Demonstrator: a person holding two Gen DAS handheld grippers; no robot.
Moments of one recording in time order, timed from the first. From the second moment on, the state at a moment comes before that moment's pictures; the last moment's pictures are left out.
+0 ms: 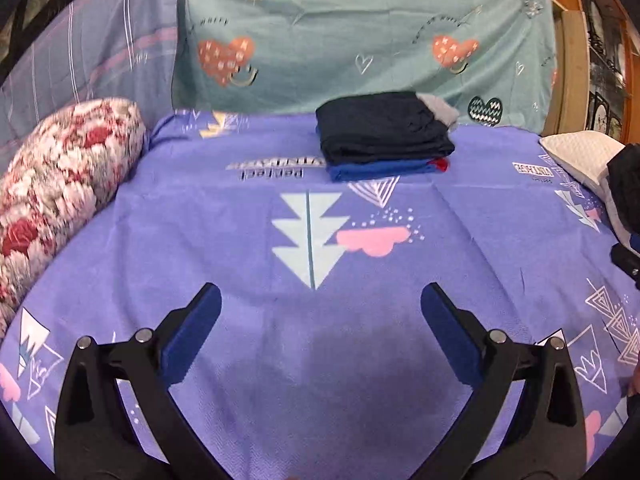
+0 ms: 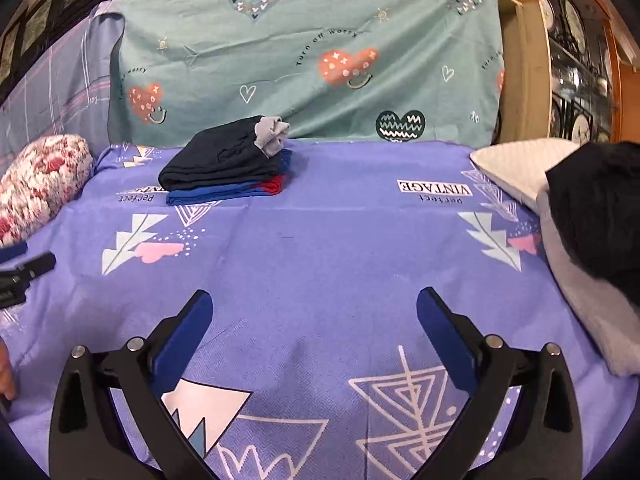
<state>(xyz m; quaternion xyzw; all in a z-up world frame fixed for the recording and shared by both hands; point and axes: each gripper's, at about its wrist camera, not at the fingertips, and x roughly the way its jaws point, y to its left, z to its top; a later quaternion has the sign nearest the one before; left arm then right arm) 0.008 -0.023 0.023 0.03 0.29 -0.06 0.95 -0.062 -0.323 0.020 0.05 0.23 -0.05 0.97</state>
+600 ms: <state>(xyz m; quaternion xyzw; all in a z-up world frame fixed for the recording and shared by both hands) 0.006 -0.015 0.024 0.04 0.29 -0.02 0.96 -0.053 -0.337 0.013 0.08 0.26 -0.06 0.96</state>
